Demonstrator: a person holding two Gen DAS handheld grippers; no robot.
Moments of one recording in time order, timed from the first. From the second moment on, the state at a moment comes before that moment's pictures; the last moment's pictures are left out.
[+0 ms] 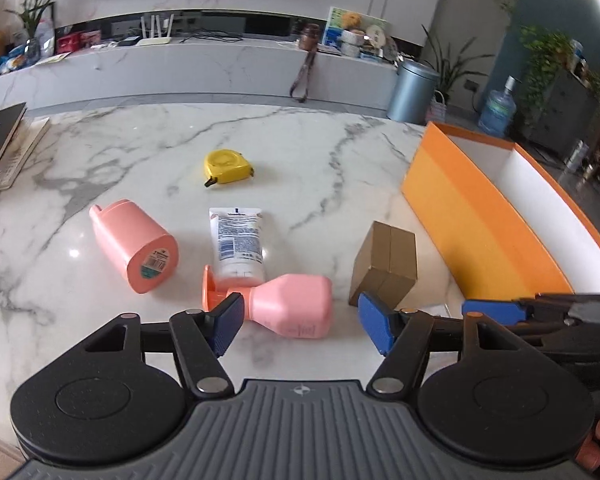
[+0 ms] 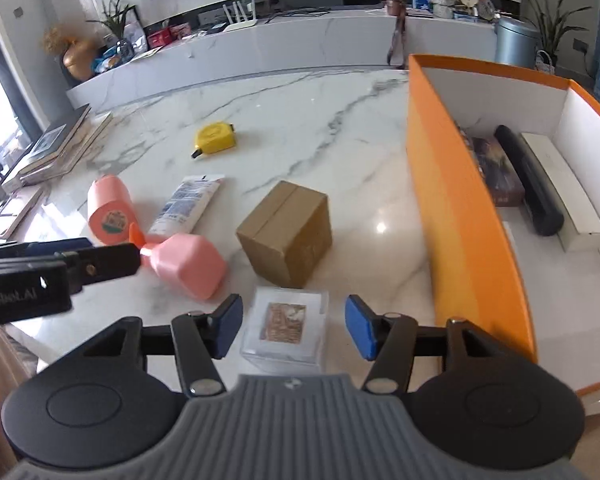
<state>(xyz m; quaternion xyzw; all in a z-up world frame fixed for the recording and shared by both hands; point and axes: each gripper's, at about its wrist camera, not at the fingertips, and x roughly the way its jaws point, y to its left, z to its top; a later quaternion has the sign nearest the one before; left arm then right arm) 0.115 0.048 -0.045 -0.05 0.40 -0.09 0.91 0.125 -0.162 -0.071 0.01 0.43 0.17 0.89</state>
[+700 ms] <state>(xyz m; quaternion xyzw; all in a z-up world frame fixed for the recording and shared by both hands) 0.154 0.009 -0.043 -0.03 0.41 -0.15 0.90 0.136 -0.164 -0.082 0.02 0.42 0.07 0.90</state>
